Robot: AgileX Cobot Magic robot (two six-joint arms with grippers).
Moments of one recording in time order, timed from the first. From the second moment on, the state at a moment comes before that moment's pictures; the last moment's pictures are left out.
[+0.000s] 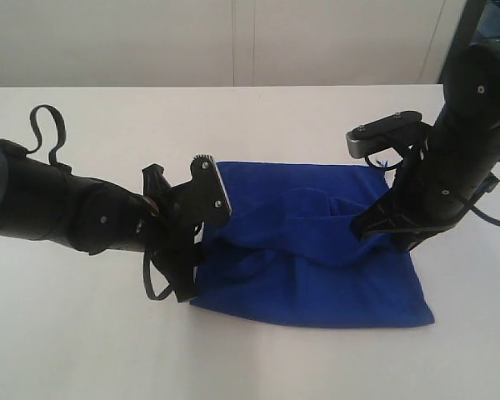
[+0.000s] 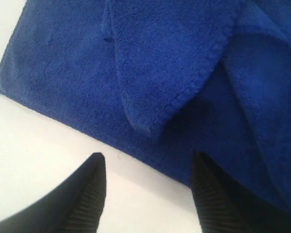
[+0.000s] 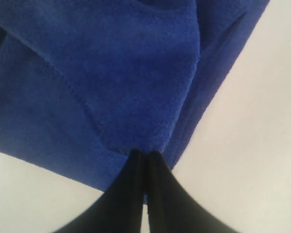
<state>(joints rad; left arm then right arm) -0.70 1.80 -0.84 -0.24 -0.05 0.90 0.20 1.61 -1.02 -0.01 0.89 -0.08</state>
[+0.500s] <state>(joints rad) -0.70 1.81 -0.88 -0.07 -0.06 0.71 0.20 1.61 -1.02 -0.01 0.89 -0.08</state>
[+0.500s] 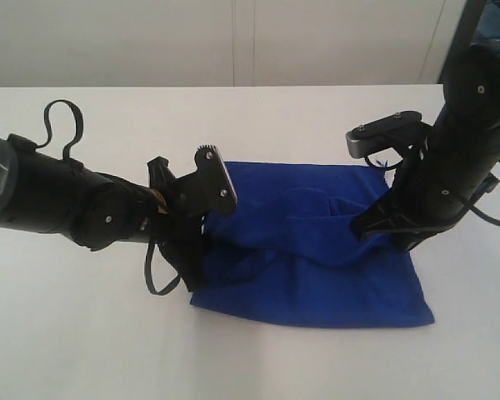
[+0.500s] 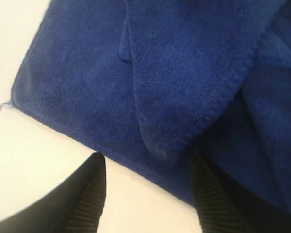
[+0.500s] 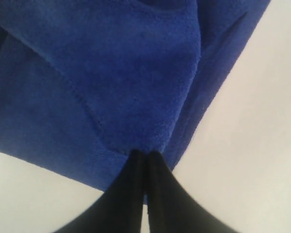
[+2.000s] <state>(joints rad) -0.70 1.21 -0.88 -0.12 0.53 0.51 0.20 1.18 -1.02 -0.01 1.00 -0.08</state>
